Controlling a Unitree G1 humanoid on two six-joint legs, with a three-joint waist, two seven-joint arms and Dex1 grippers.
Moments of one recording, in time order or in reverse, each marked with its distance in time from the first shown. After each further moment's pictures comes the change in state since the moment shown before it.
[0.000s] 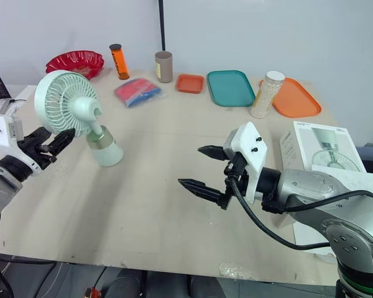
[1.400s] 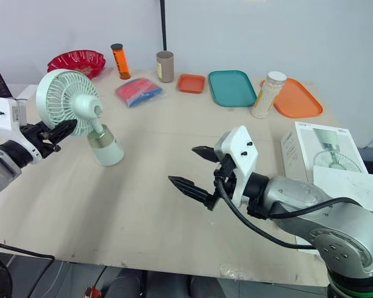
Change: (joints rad) left arm -0.144 0.065 -0.030 0.075 -0.038 0.142 -0.009; right arm 0.012 0.062 0.084 -0.049 0.075 -0.049 -0.230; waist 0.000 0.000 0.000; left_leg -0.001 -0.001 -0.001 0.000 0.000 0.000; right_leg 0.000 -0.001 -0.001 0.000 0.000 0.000
